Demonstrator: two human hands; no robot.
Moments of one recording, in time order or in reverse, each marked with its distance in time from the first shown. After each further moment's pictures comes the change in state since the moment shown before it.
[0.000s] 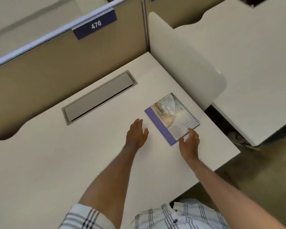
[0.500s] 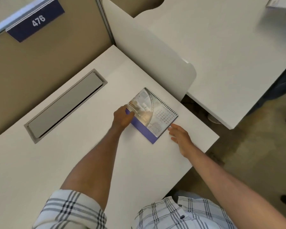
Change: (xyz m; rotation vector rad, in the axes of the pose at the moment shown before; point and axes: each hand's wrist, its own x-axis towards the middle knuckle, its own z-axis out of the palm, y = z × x) left_hand 0.106 0.045 0.004 -0.258 -0.067 -0.052; right_hand 0.037 0.021 -0.049 0.629 -0.249 0.502
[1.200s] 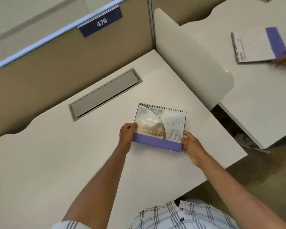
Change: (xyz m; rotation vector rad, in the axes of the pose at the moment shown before) left_hand -0.108 -0.080 -0.033 -0.613 0.286 -0.260; right_hand -0.030 0.012 0.039 -0.137 -0.281 -0.082
